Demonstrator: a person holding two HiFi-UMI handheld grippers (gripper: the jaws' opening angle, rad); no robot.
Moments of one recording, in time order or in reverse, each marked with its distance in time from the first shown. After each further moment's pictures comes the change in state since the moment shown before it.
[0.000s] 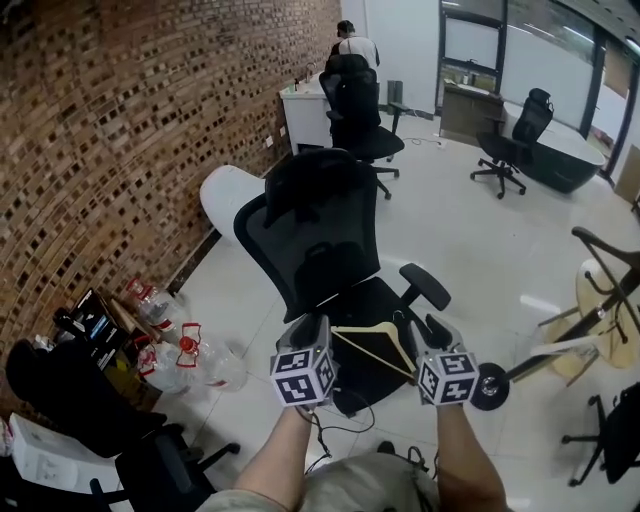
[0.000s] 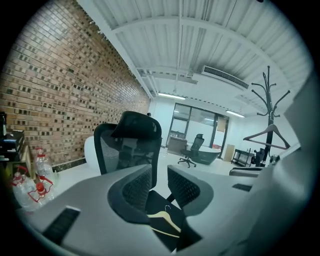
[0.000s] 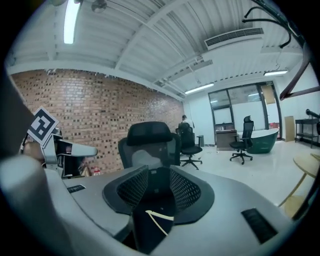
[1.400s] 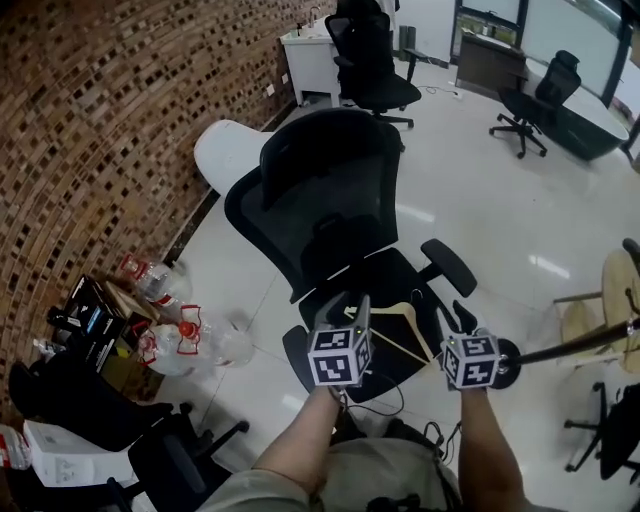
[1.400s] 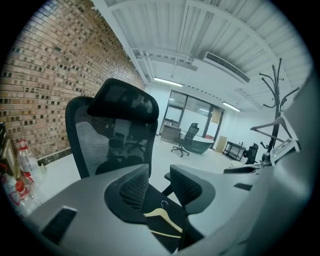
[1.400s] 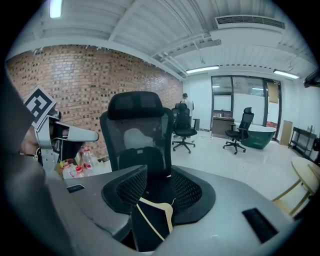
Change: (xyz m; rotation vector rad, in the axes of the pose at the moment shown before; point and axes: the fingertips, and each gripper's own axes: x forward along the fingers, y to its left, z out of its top) left arm 0.232 0.044 -0.023 0.002 0.148 -0.094; right arm 0.209 -0.084 -0.062 -0.054 0.245 -0.063
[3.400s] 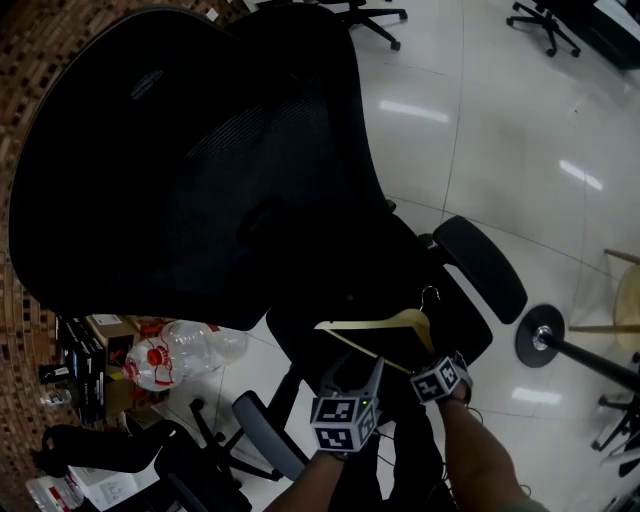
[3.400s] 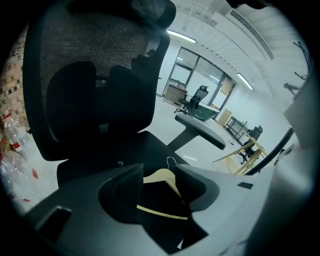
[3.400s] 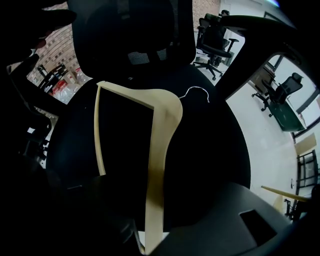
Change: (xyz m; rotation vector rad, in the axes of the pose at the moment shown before) left arm 0.474 0.054 -0.287 -0.084 0.467 -0.007; right arm 0.453 -0.189 -0.470 -0.216 0.910 0.134
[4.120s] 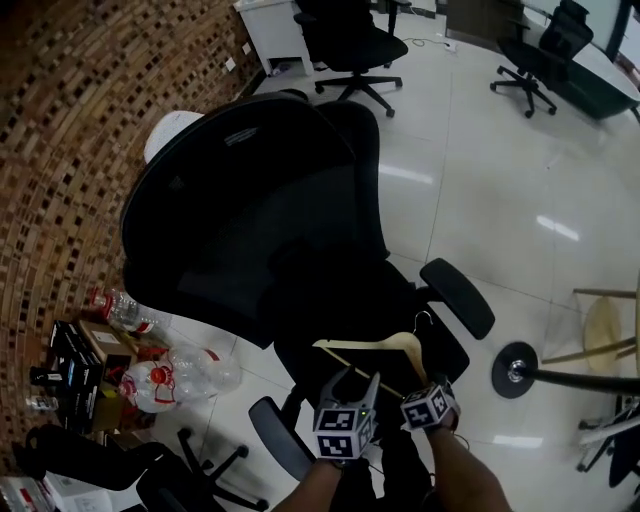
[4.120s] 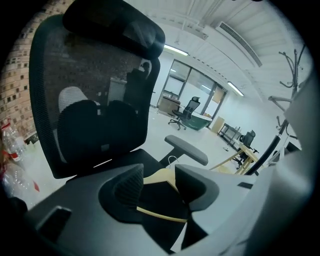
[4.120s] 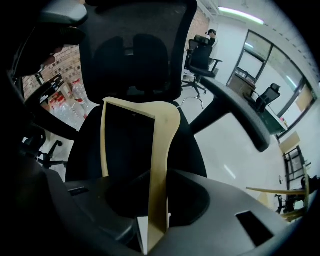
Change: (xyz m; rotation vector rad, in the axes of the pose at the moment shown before) left arm -0.157 -0.035 0.065 0.045 -0.133 -0.047; right arm -0.208 0.045 0.043 0.083 -0.177 -0.126
